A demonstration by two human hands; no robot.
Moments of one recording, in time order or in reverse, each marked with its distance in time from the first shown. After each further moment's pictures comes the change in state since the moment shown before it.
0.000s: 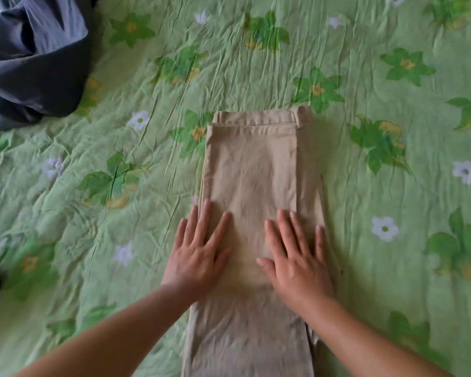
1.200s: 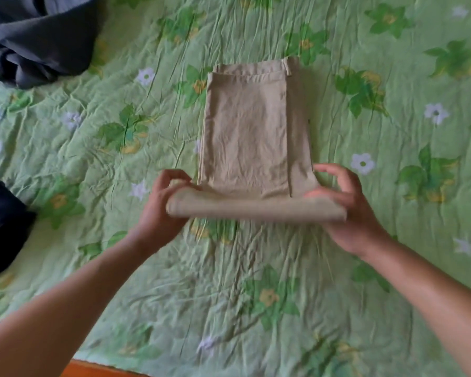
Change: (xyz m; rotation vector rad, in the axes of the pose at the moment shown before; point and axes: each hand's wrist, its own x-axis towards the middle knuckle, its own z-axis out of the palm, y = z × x) left_hand -0.085 -0.002 -0.081 -0.821 0.236 0.029; right_hand -0.081 0.046 -0.093 0.679 0.136 0.005
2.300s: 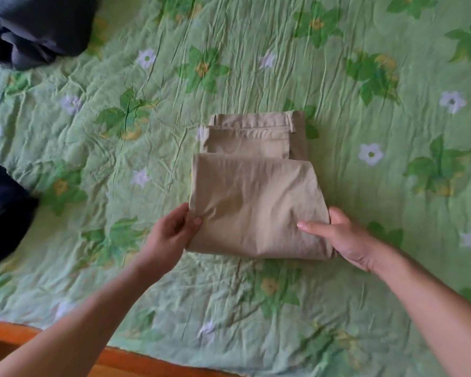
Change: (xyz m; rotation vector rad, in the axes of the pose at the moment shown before) left_hand -0.060 -0.031 0.024 -0.431 -0.114 -0.406; right_hand -0.024 0.020 0.030 0.770 -0.375 0.726
